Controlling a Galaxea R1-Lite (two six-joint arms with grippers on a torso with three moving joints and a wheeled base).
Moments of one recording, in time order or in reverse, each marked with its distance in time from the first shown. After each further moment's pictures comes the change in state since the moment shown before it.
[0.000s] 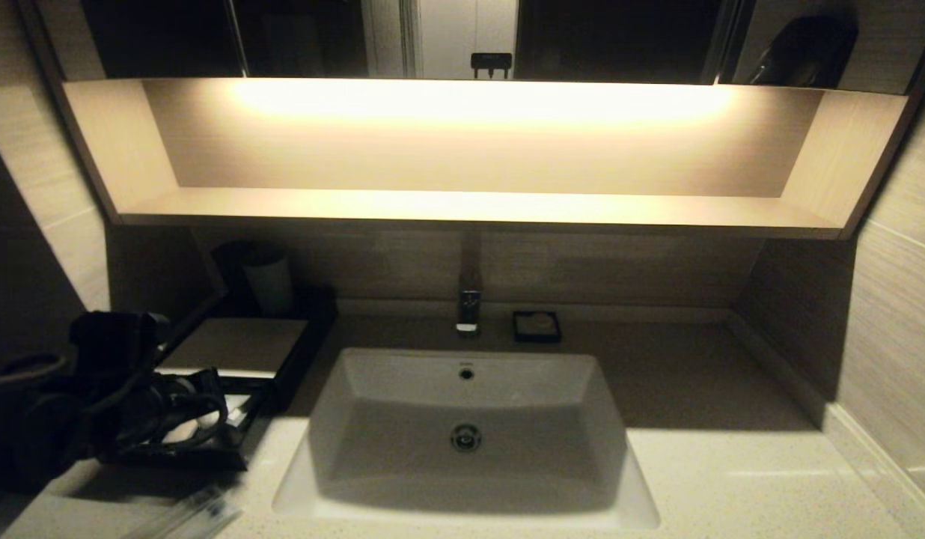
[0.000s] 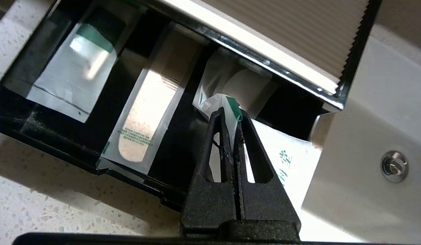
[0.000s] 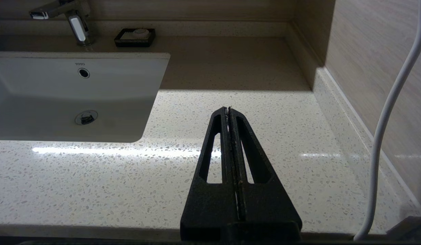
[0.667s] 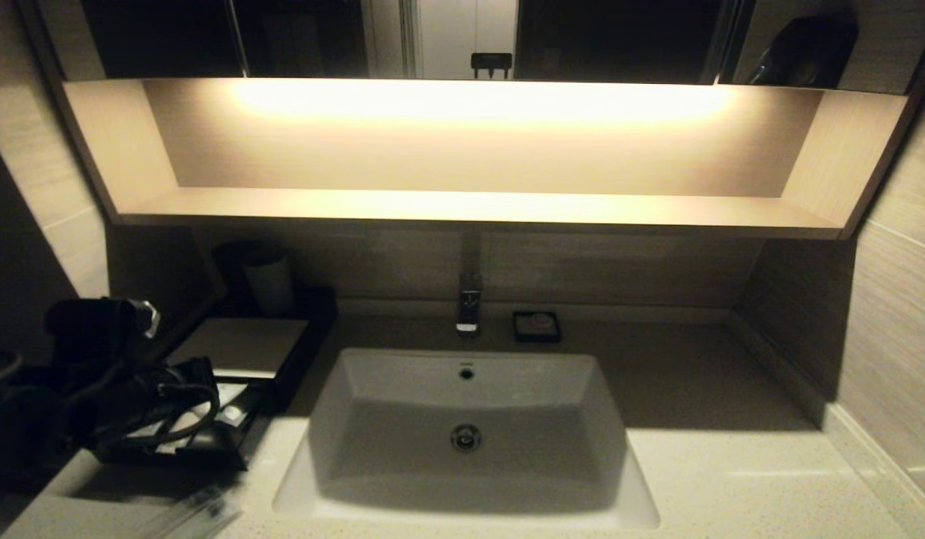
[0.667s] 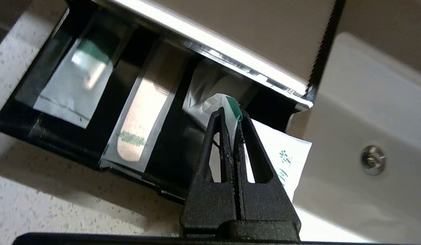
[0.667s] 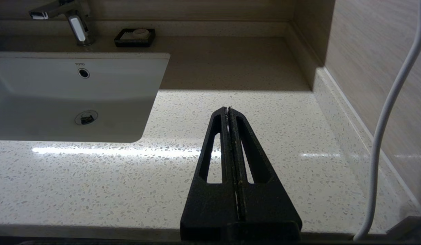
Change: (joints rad) left arm 0.008 -0.075 -0.017 0.055 -0.045 0.014; right arm 0.000 0.000 0.000 0.000 0.000 0.000
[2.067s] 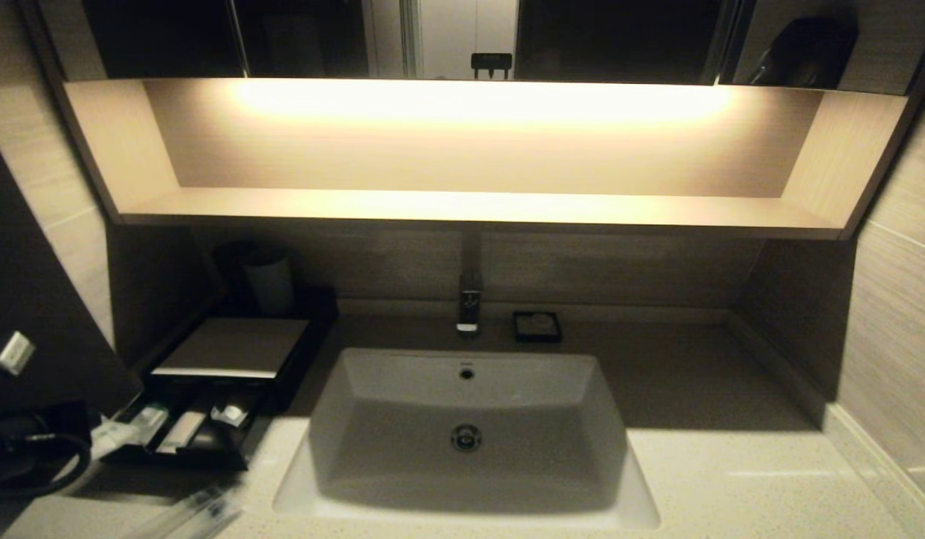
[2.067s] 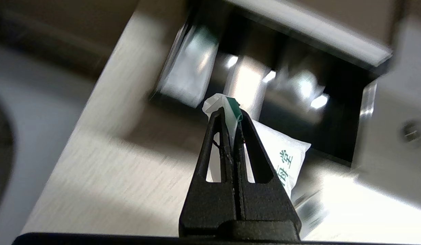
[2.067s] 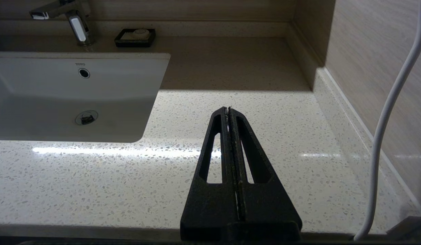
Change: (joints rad) left arm 0.434 -0.150 0.106 0.068 -0.368 0.346; right arm 0.000 0.000 0.000 0.000 0.000 0.000
